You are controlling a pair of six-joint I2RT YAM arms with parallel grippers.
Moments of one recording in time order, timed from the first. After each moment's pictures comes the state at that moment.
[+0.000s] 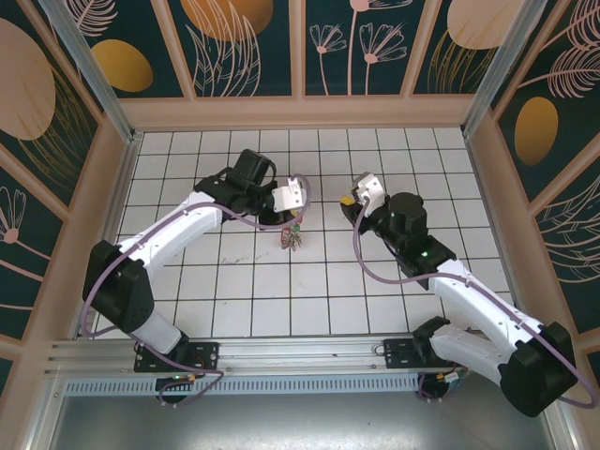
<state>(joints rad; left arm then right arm) -0.61 1.60 1.31 -0.62 0.44 0.77 0.55 0.99 0.66 0.09 -0.06 -0.17</state>
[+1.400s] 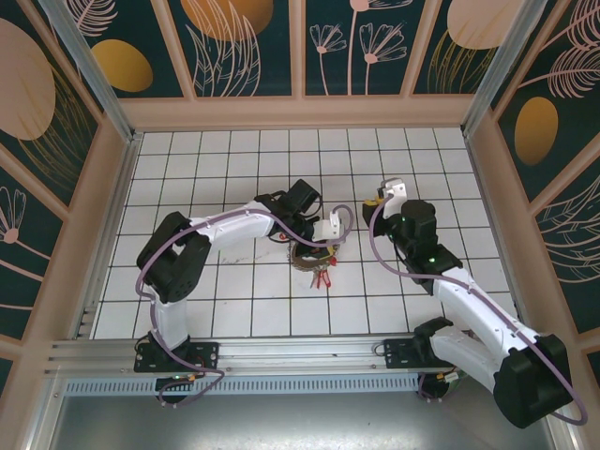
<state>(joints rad) -0.79 1.92 1.34 -0.50 0.63 0.68 0.42 0.94 0.55 0.07 -0.01 0.05</state>
